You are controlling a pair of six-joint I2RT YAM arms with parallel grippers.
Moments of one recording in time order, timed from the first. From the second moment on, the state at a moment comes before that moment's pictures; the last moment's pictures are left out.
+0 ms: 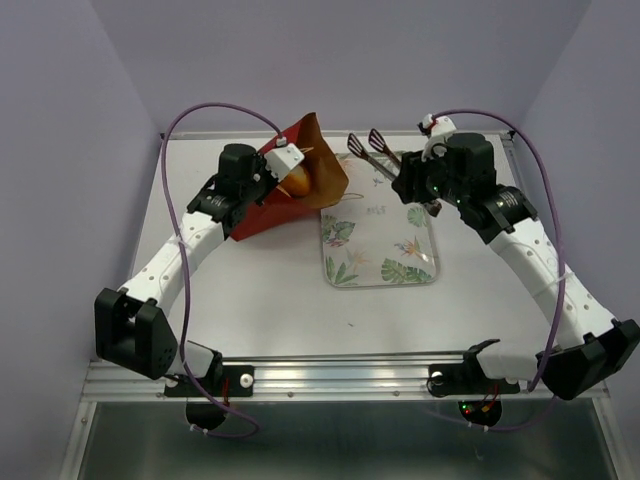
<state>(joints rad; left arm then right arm) -0.37 1.39 1.19 -0.29 0.01 0.60 0.40 1.27 1.41 -0.57 -0.05 0.11</state>
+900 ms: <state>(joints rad) -0.39 1.15 1.03 -0.28 0.04 0.58 0.64 1.32 1.25 -0.44 -0.20 0.07</state>
